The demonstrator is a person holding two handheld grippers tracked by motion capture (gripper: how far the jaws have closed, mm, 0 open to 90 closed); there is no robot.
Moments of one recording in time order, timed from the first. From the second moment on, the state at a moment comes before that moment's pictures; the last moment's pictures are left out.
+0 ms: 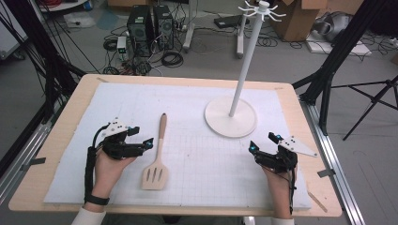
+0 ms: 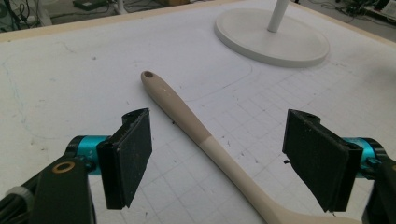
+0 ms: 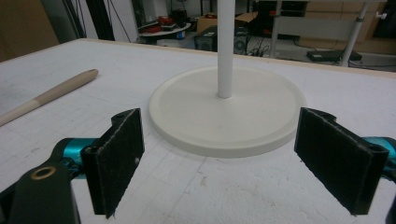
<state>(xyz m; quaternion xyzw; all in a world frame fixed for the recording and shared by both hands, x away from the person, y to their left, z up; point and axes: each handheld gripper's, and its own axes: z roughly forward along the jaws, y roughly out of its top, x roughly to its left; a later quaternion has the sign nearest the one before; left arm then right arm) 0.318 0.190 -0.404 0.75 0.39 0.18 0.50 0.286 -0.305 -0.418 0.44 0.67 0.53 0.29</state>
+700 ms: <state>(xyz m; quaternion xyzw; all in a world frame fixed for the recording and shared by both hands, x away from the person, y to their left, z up) 0.338 0.154 -0.417 0.78 0.44 0.14 0.41 0.287 -0.305 -0.418 0.44 0.67 0.53 0.29</state>
